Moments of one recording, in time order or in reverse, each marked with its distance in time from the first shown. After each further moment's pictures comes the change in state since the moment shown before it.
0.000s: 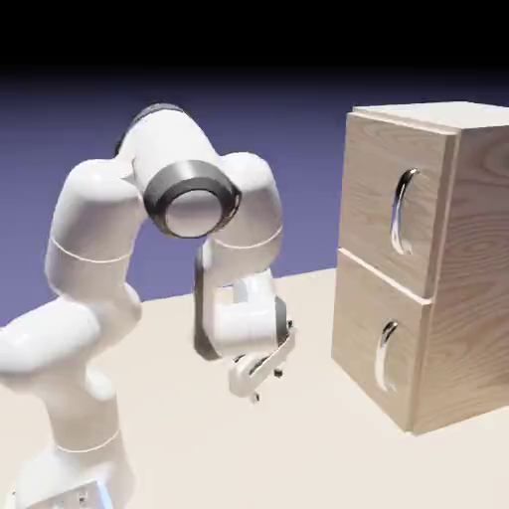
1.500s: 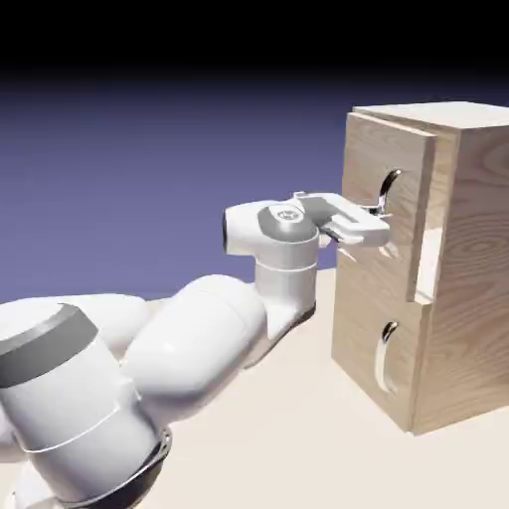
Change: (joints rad) arm -0.821 0.847 0.930 0.006 -1.203 -0.621 -0.636
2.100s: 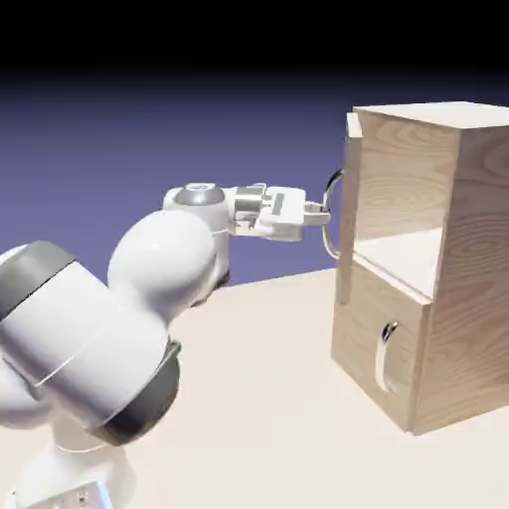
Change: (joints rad) arm 0.152 -0.168 0.292 -0.213 0.339 -0.783 0.193
